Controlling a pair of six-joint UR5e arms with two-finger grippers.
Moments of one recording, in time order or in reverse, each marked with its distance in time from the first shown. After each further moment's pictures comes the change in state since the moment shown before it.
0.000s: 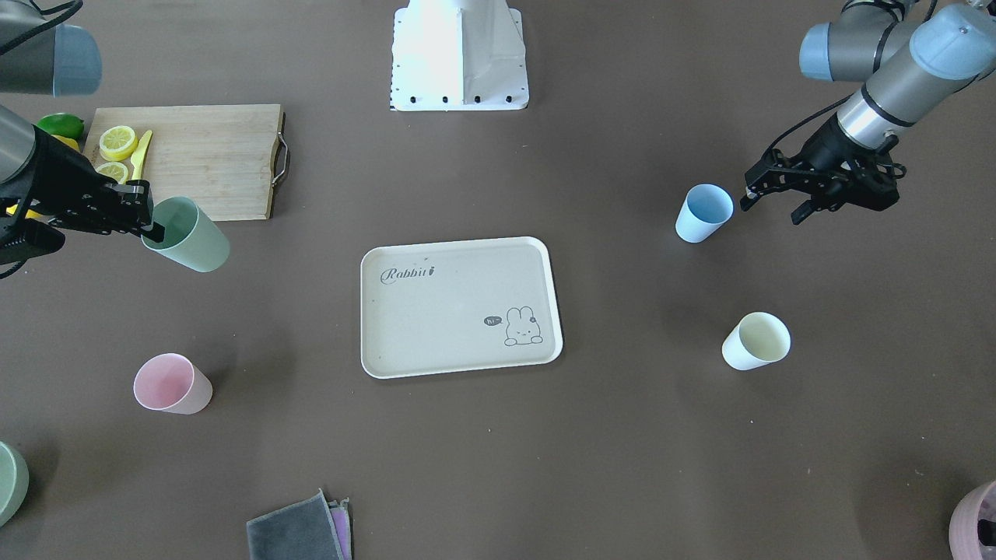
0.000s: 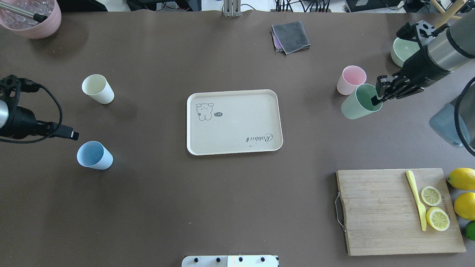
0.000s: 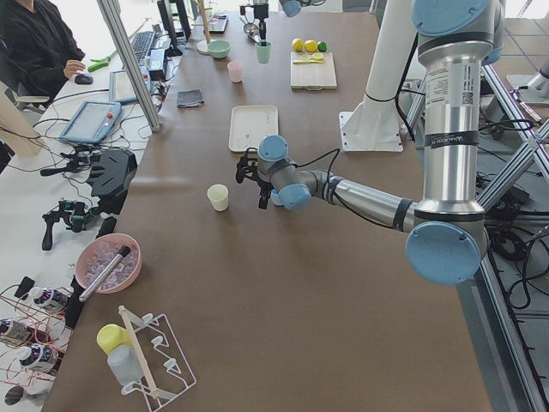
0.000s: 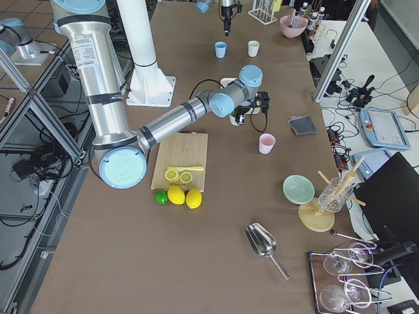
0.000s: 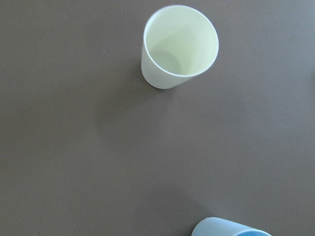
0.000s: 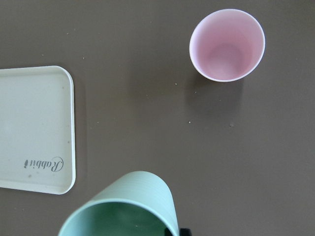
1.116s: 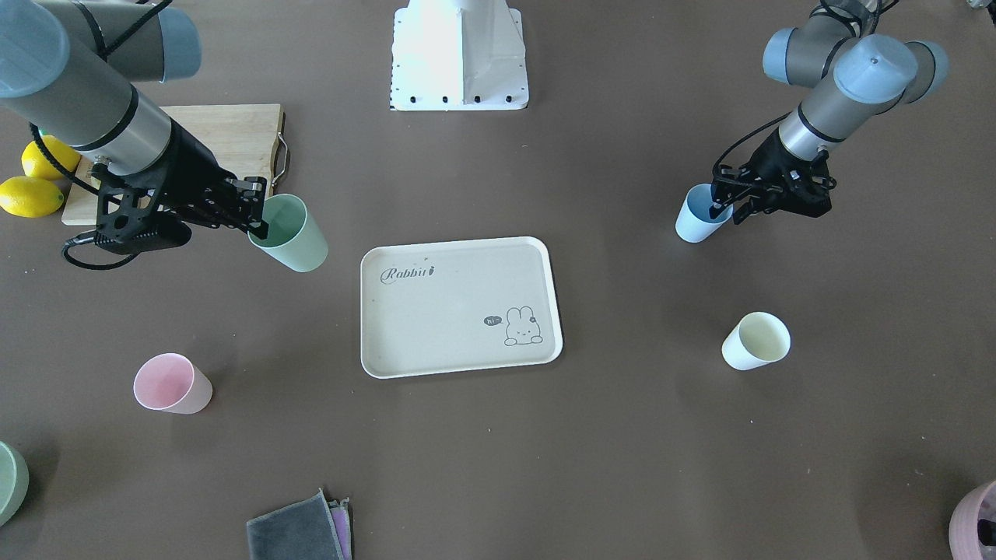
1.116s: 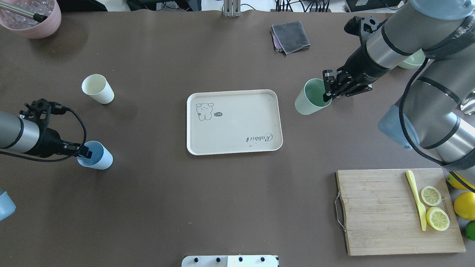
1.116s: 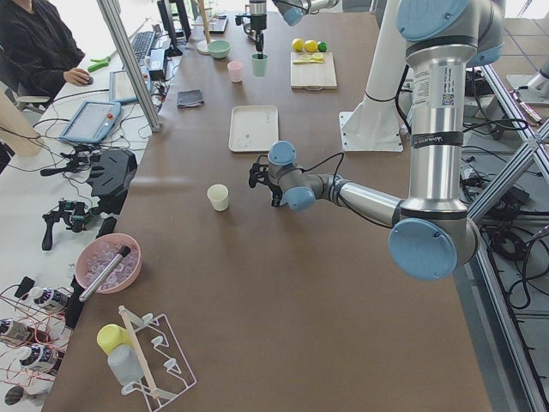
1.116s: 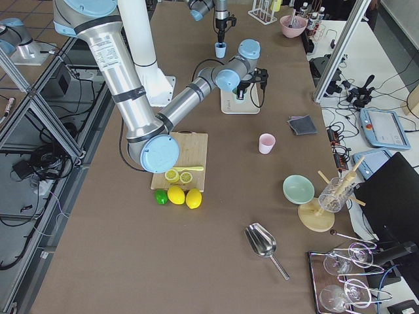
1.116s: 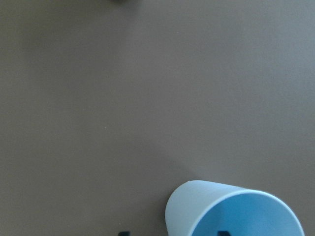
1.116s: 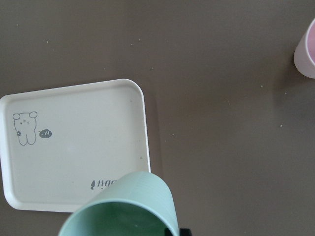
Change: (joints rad) left arm 0.125 -0.016 0.048 -0.013 0.082 -0.073; right arm -0.142 0.184 -0.009 -0.024 -0.117 0.261
